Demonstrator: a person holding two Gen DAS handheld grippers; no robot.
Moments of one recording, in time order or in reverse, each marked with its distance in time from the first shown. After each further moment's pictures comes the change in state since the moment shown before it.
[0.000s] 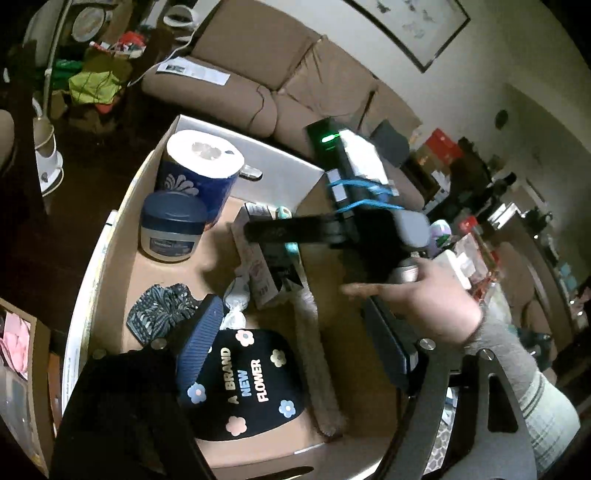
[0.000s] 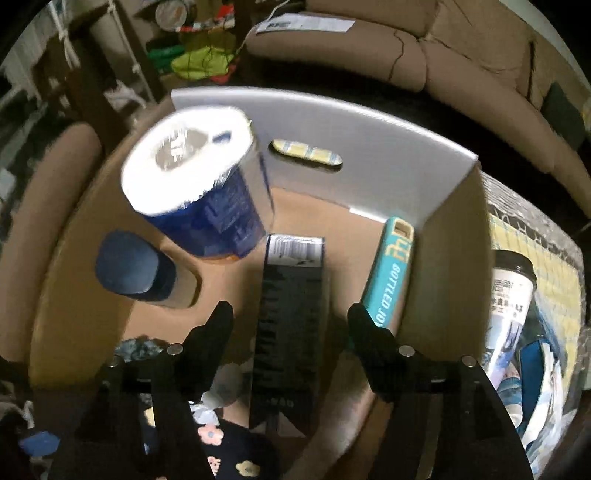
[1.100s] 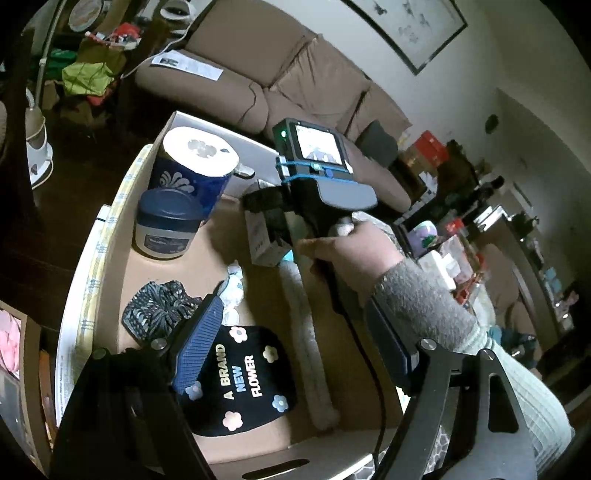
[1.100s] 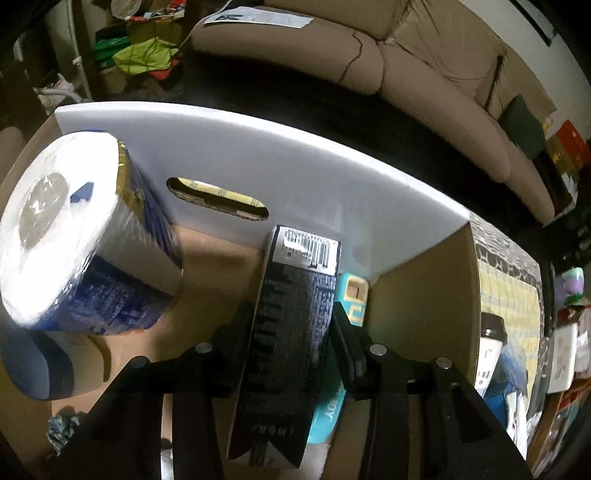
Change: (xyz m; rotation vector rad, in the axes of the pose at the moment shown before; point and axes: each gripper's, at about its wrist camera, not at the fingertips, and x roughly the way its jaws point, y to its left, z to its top) left arm 0.018 0.016 0.014 -0.013 0.023 -0.063; right arm 0.053 -0.027 0.053 0.040 0.001 -0.240
